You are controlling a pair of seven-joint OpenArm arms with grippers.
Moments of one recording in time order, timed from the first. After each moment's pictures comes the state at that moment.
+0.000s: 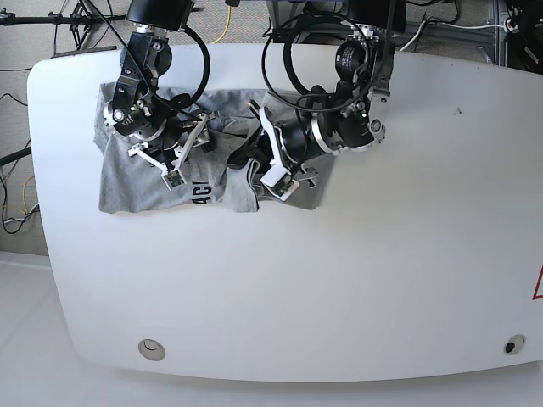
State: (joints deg) left arm 4.5 6.5 10.0 96.2 -23.0 -41.5 47.0; right arm -5.9 -1.7 17.6 96.0 7.1 39.7 -59.9
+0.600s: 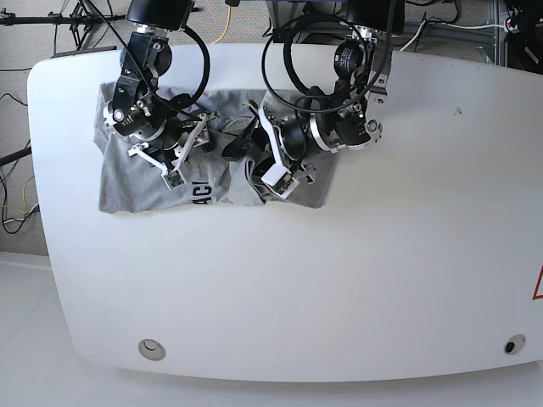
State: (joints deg) left arm 4.4 6.5 9.9 93.5 -23.0 -41.5 43.5; right arm -5.9 -1.7 17.6 96.0 7.1 39.7 -59.9
